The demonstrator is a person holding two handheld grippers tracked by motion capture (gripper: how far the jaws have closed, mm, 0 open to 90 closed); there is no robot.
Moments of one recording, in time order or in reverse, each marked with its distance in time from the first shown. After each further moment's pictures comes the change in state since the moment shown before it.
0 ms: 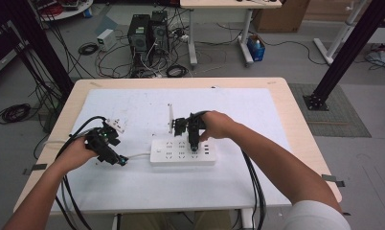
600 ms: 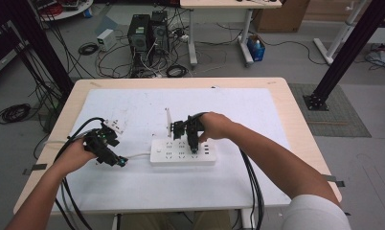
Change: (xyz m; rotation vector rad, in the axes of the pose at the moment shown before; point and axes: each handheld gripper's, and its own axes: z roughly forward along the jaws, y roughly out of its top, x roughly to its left) left arm -0.002 -0.003 -0.001 -0.002 0.004 -0.006; right arm 0.014 0.007 0.008 0.056 -0.077 -0.055
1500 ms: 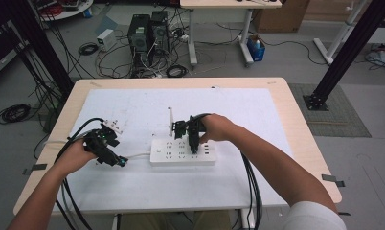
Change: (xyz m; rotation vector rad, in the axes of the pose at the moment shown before) left arm 0.002 -0.004 0.000 -0.003 0.006 -0.003; right arm -0.005 -0.006 0.003 -0.045 0.032 0.027
